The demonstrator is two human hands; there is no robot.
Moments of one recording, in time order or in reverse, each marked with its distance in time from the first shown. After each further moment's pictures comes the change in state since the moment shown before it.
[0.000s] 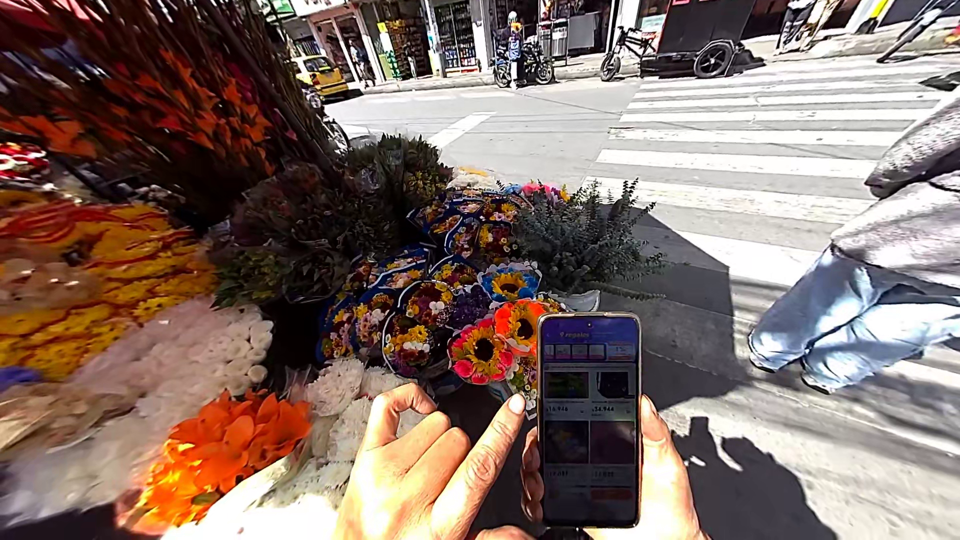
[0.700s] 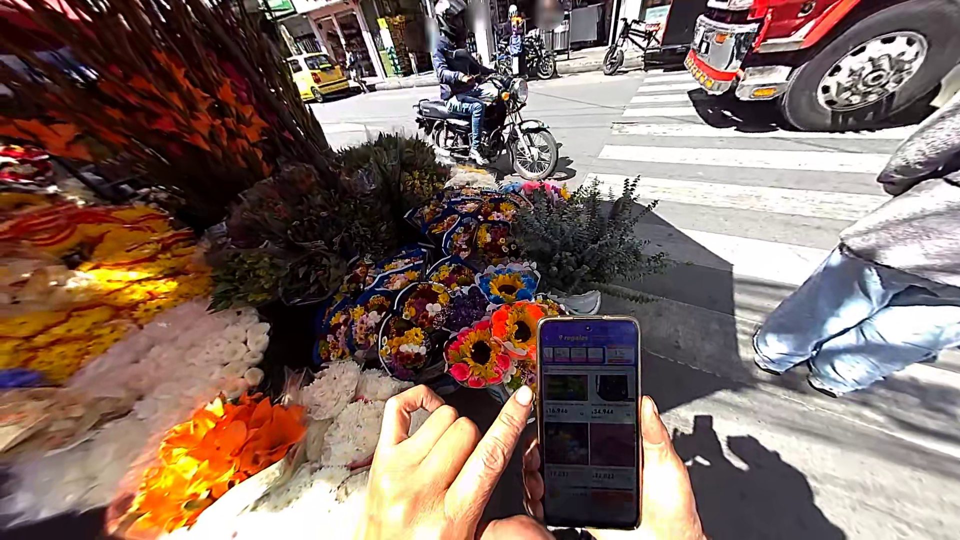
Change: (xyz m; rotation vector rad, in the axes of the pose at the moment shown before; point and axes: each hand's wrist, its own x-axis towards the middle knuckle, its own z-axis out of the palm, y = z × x) left_hand 0.019 0.010 0.032 -0.022 0.027 -0.090; right_hand -0.001 -0.026 -0.006 -0.040 0.016 -0.049
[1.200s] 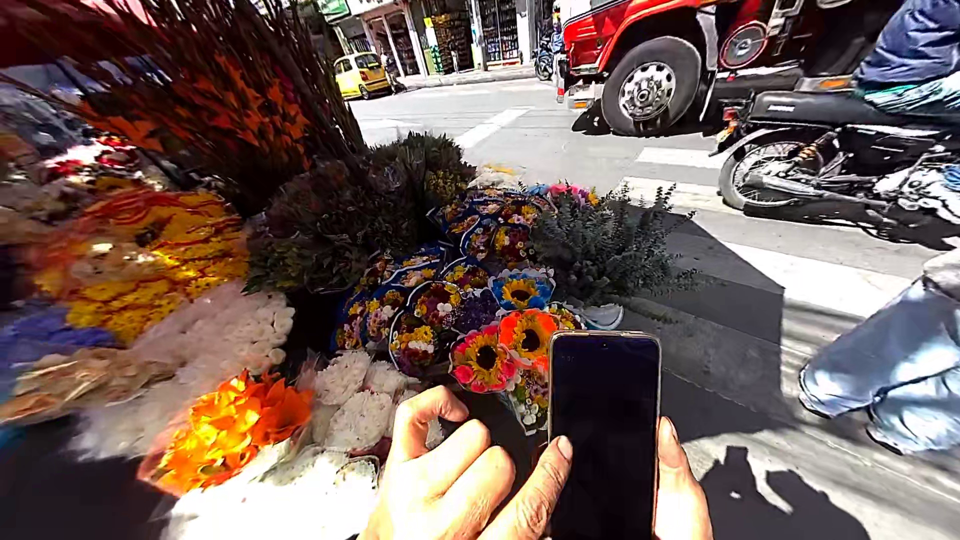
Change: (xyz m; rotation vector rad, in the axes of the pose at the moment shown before) left_hand 0.044 0.029 0.019 0.048 -0.003 0.057; right_hand -0.003 -0.053 0.000 -0.053 0.106 -0.027
